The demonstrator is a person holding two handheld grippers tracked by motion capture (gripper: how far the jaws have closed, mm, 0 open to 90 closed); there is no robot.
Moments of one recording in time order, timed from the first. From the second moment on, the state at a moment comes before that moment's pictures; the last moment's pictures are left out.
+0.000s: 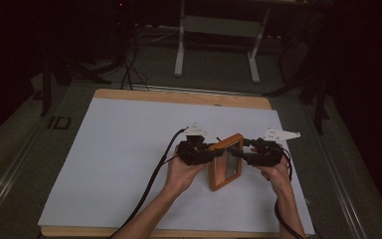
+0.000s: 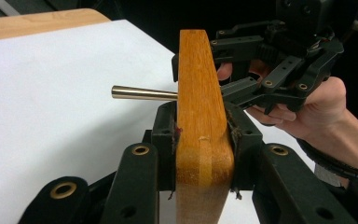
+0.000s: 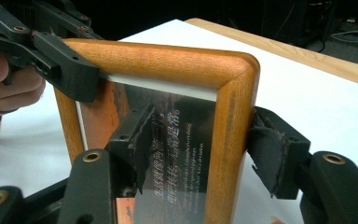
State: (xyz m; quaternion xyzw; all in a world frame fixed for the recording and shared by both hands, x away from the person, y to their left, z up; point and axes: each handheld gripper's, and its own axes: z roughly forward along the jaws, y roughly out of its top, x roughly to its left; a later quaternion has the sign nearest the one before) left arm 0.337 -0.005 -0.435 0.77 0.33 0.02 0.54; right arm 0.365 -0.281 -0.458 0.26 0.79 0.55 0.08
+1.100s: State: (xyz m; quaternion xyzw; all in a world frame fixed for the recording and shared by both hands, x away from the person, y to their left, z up) left arm 0.339 0.061 -0.429 0.78 0.23 0.00 0.58; right arm 0.365 -0.243 -0.456 0.21 0.80 0.56 0.02
